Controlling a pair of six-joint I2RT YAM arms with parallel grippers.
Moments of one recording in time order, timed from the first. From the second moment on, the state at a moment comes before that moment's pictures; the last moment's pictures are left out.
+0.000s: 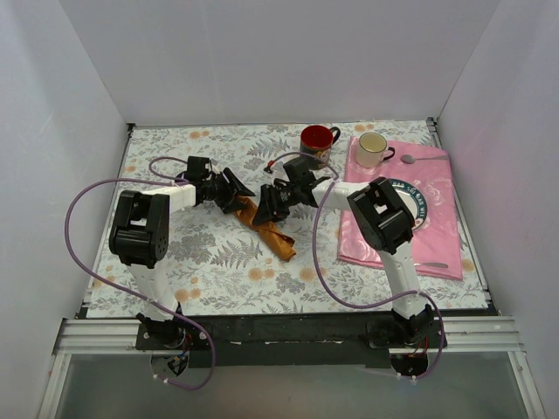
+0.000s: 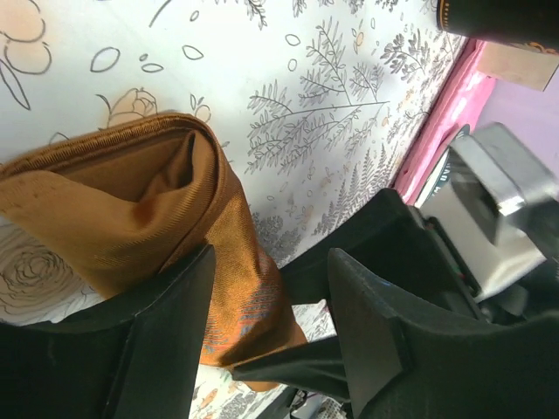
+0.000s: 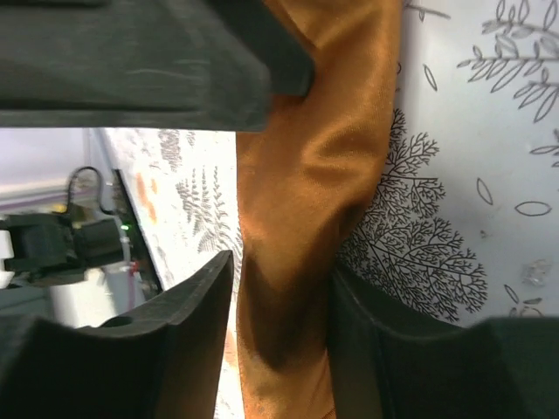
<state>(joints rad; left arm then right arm) -0.16 1.88 1.08 -0.07 0.58 -0.90 0.64 2.23 1.43 0.03 -0.83 0.57</state>
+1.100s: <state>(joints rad) -0.16 1.84 1.19 -0.11 0.57 -0.83 0.75 2.02 1.42 -0.43 -0.37 0.13</state>
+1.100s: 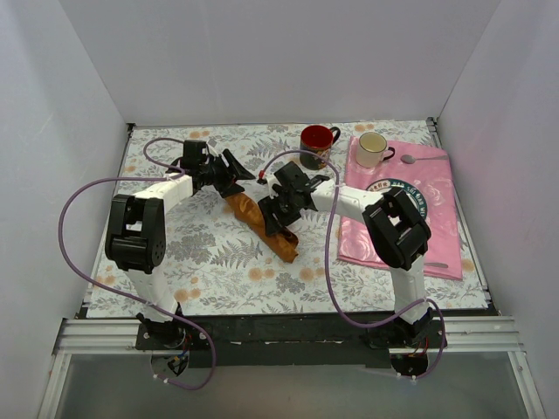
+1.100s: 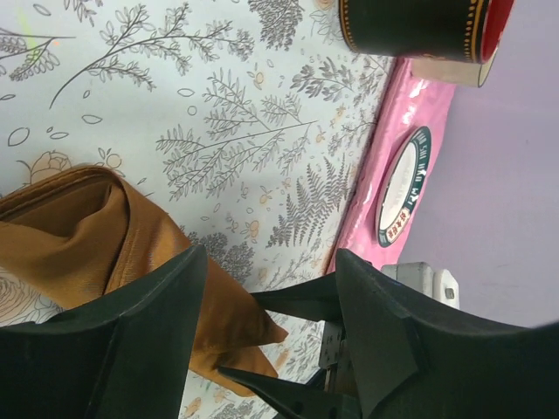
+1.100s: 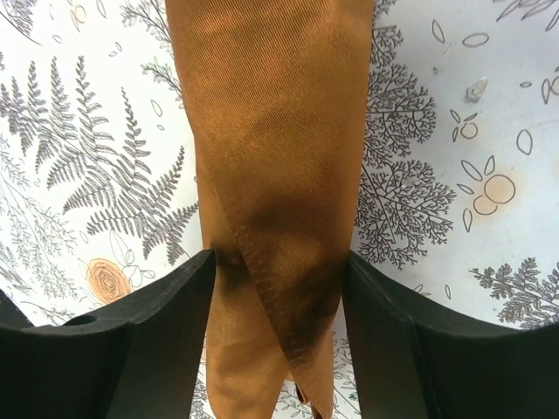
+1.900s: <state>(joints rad) -0.16 1.83 1.18 -0.11 0.62 -0.84 0.76 2.01 1.46 -0.44 -0.41 0.19</state>
